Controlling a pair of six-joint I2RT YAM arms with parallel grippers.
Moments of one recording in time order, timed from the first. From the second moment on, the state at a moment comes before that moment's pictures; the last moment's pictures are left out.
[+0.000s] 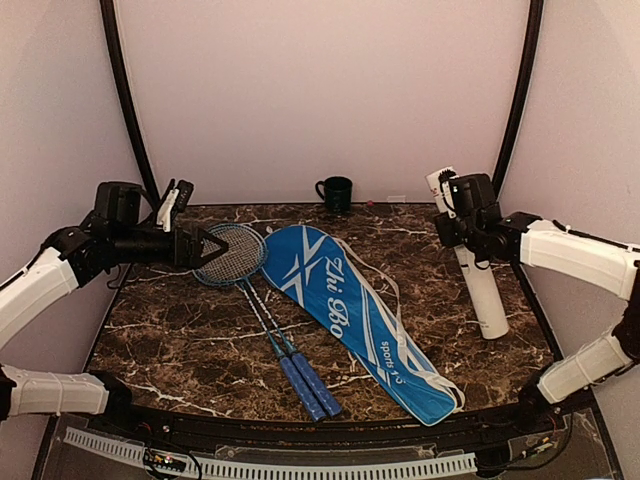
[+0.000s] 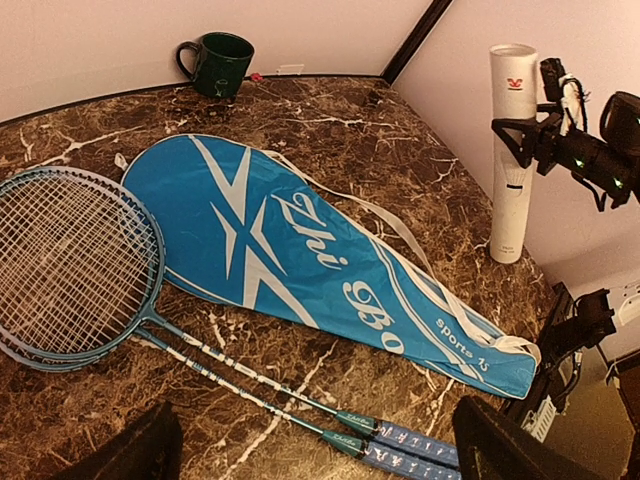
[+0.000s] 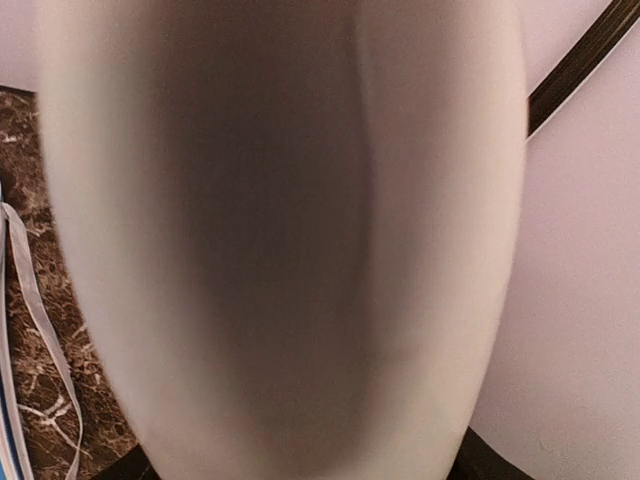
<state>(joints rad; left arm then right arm) -0.38 1.01 0.93 -0.46 0.43 -0.25 0.58 1.33 1.01 -0.23 0.66 -0.10</state>
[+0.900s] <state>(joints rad) -0.37 1.02 0.77 -0.36 0.36 -0.21 0.34 1.91 1.24 -0.25 0.37 -0.05</state>
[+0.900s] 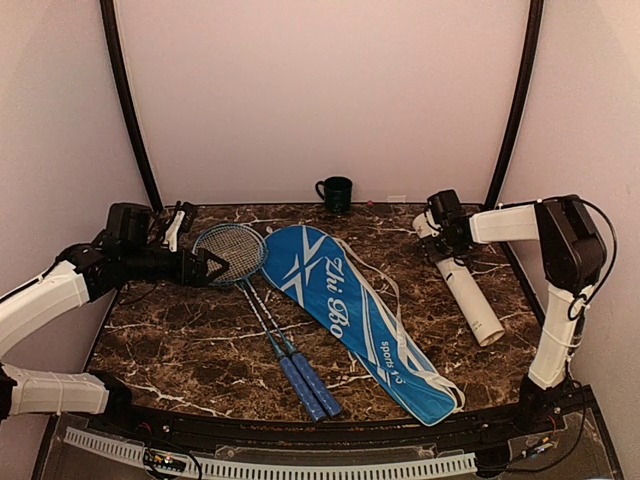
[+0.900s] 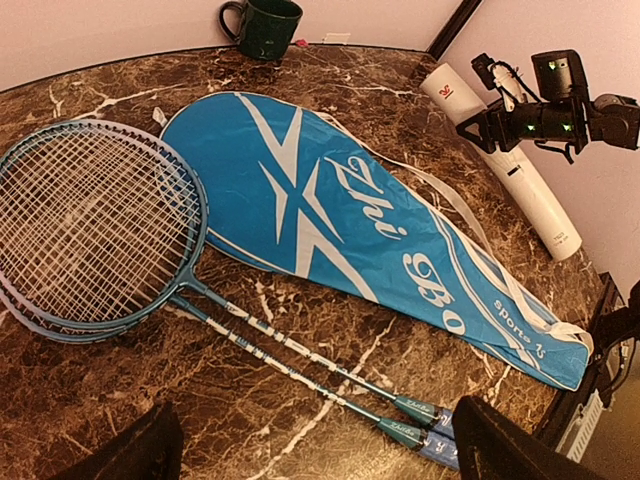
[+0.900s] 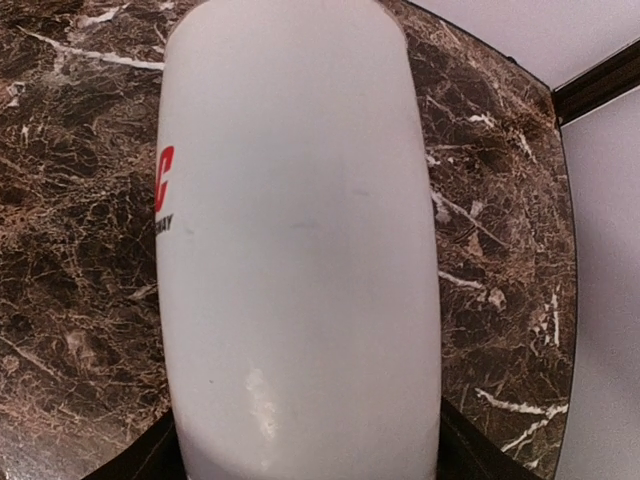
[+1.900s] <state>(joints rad) -0.37 0.88 0.75 -0.36 0.11 -0.19 0.32 1.44 1.11 -0.25 0.28 0.17</state>
